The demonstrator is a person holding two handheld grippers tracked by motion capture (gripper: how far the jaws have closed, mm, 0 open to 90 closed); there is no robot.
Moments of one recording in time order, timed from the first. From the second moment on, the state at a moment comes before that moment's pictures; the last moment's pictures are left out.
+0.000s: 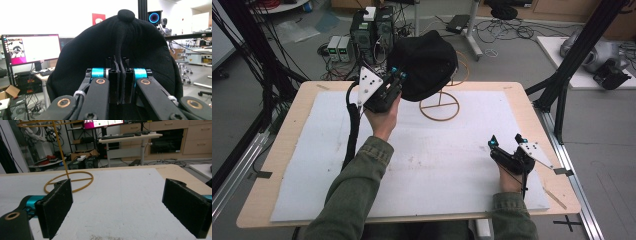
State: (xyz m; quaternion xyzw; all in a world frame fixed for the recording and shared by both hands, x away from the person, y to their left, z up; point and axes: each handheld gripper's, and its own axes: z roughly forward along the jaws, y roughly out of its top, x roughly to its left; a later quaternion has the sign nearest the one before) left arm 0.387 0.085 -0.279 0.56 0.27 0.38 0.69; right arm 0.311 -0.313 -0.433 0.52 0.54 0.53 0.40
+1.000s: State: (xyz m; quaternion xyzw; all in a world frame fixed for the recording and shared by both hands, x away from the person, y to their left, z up) left arm 0.449 0.044 -0.242 0.57 0.26 0.35 0.70; right arm 0.313 -0.316 -0.434 0.52 0.54 0.53 0.39
